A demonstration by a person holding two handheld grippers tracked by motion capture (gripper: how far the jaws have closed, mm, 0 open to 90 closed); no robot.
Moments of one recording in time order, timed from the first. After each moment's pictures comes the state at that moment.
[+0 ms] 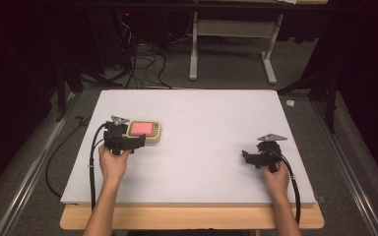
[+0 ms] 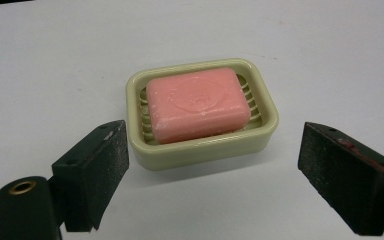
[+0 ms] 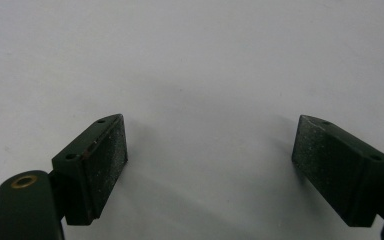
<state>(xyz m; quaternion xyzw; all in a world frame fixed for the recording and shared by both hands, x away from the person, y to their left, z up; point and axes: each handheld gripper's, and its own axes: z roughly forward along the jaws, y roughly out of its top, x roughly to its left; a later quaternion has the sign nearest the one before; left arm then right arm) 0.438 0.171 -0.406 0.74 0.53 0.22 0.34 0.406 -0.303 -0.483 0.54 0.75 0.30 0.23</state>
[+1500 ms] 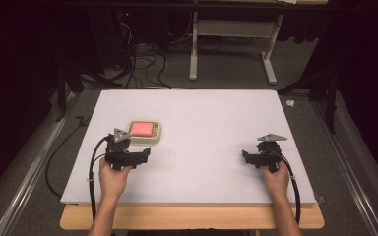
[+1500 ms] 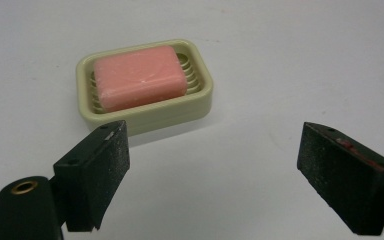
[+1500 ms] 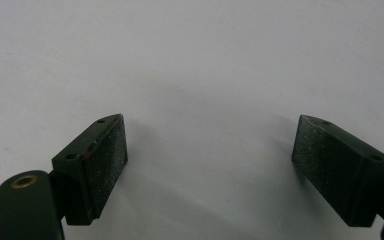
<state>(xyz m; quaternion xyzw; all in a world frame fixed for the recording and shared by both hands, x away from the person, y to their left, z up) 0.391 0.162 -0.404 0.77 0.48 0.20 0.38 0.406 -0.303 -0.483 0.54 0.75 0.30 0.23</state>
